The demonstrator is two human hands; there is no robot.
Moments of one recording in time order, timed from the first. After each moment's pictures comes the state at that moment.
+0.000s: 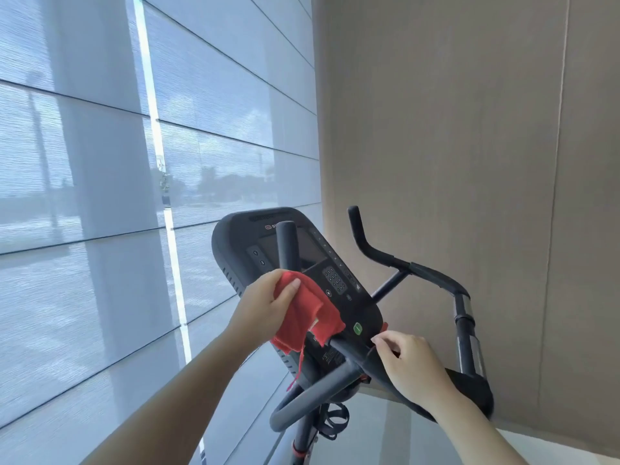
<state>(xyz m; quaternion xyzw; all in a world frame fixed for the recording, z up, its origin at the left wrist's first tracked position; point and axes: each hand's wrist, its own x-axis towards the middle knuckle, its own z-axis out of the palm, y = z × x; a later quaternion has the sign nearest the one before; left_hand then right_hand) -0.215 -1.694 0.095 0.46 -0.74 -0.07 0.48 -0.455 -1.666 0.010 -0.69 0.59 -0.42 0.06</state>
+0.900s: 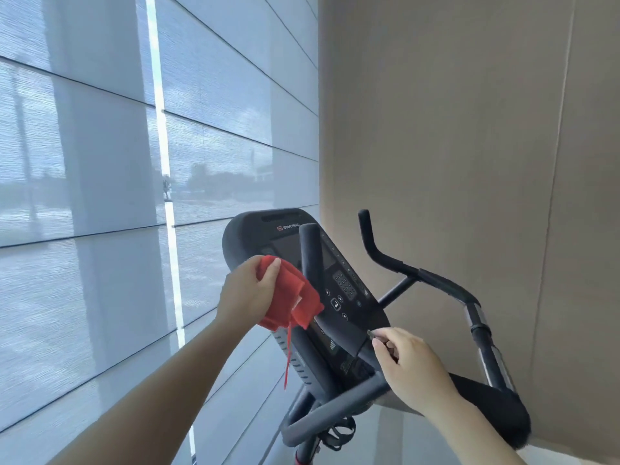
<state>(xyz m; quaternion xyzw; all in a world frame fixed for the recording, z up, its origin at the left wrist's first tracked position) -0.166 -1.727 0.115 0.52 -0.65 -0.07 0.55 -0.410 -1.676 0.023 -0.71 0.58 -0.40 -0.01</state>
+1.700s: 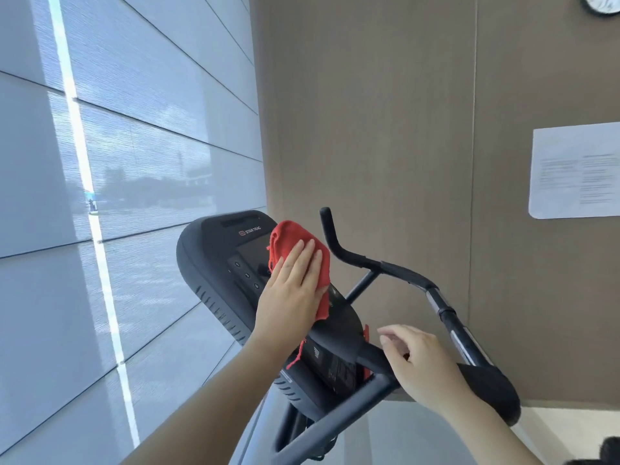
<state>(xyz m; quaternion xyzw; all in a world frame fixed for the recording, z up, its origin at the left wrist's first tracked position) -0.220 -1.772 0.092 0.32 -0.79 0.35 0.39 -0.411 -1.674 0.015 -0.63 0.64 -0.43 -0.04</state>
